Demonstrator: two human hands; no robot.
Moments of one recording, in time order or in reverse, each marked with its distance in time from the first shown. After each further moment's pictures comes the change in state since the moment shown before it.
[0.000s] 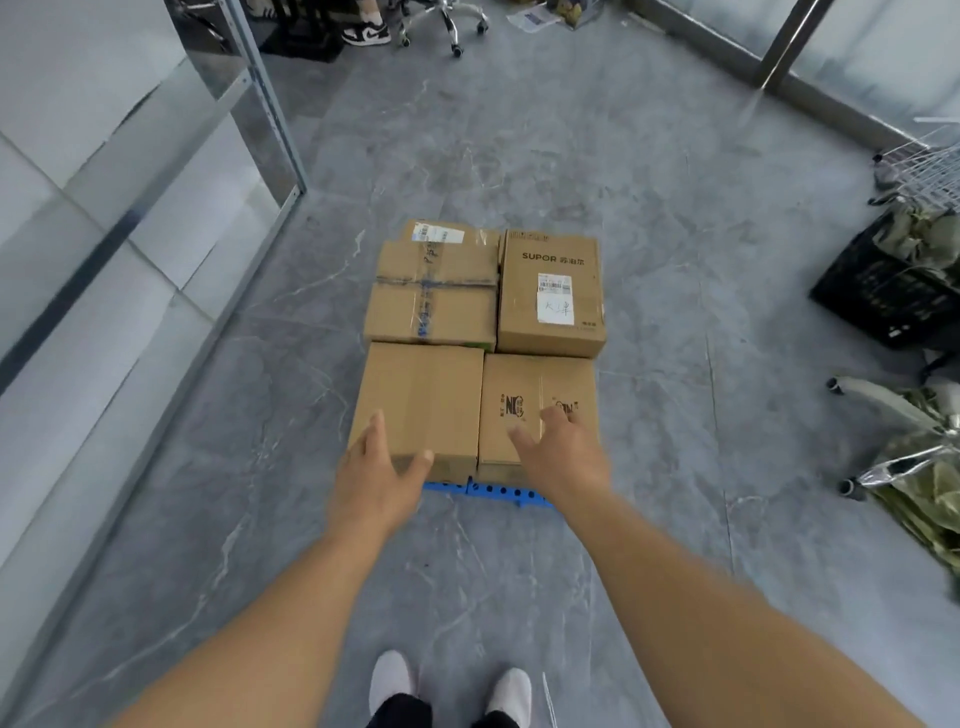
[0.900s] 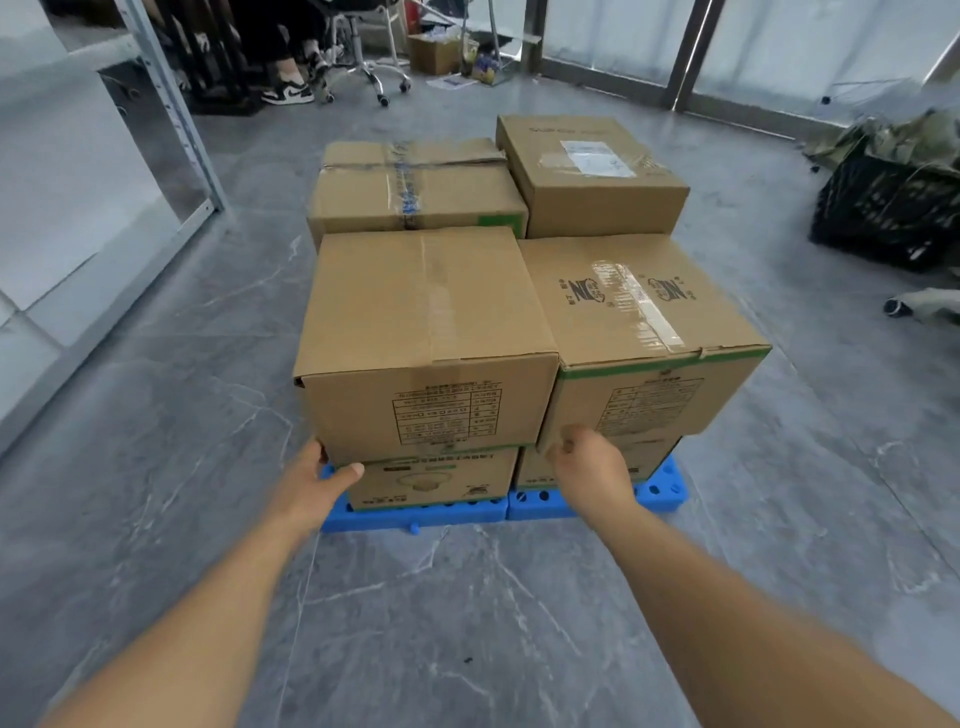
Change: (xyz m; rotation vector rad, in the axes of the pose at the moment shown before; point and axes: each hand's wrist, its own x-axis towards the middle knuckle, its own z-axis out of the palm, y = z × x) left_hand 0.270 -0.312 0.207 -0.365 -0.055 0.207; right_hand 0.168 0.100 0.387 0.373 0.239 0.062
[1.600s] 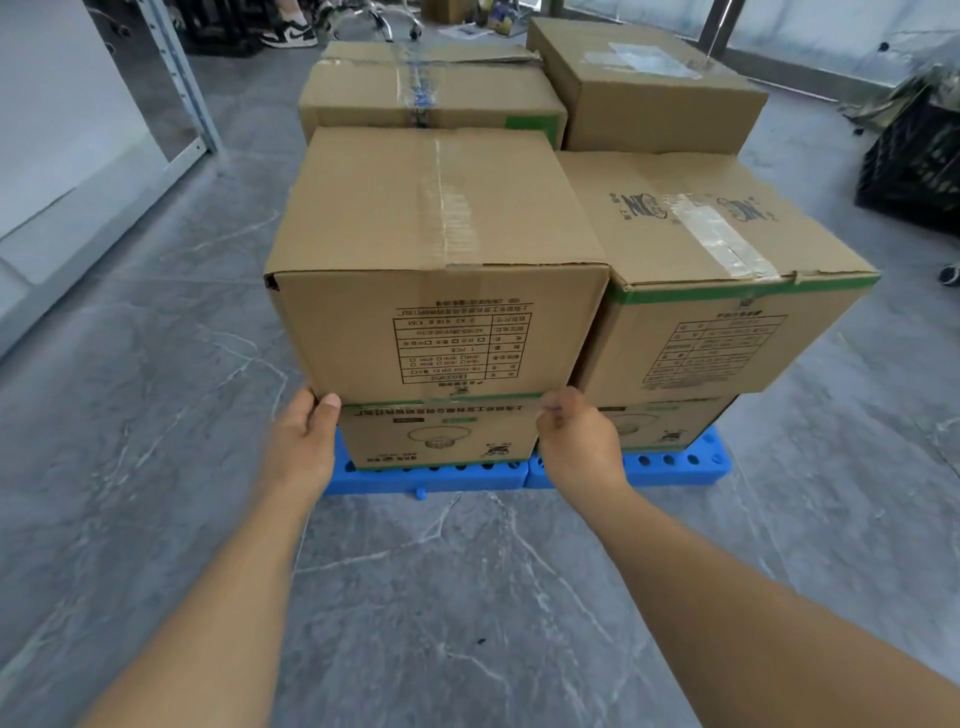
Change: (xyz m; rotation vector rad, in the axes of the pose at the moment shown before) left_hand 0.028 -0.047 0.026 -0.024 0.284 0.116; right_hand 0.022 0.019 0.076 0.112 0.103 -0.106
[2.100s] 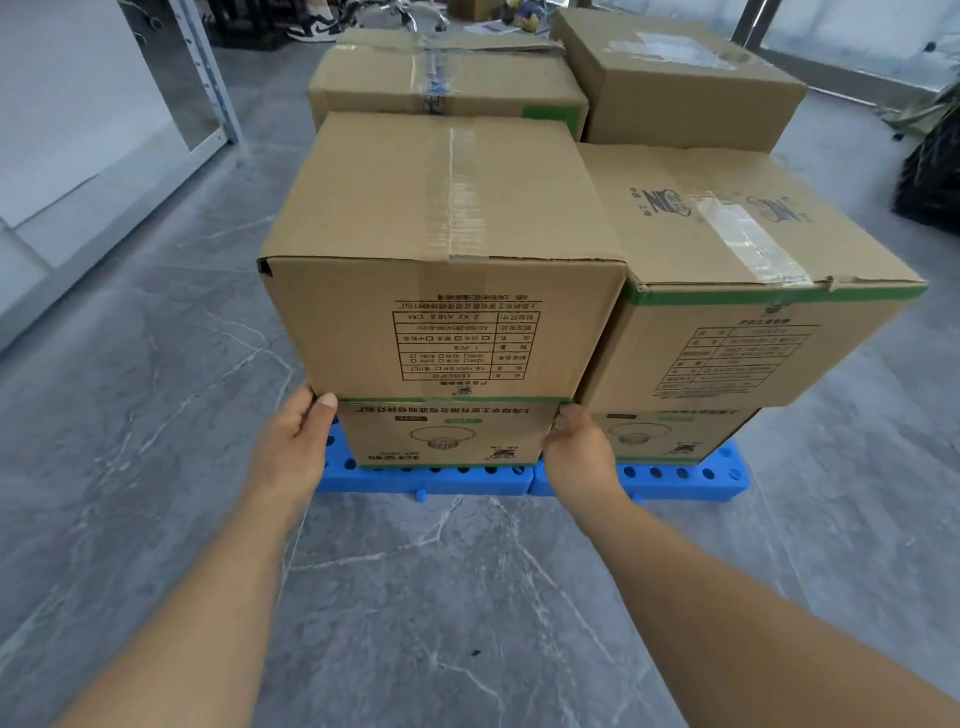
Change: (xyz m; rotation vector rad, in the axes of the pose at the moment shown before) left_hand 0.006 -0.017 0.005 -0.095 -0.031 0.022; right_hand 0.022 0.021 0.020 0.163 -0.097 0.139
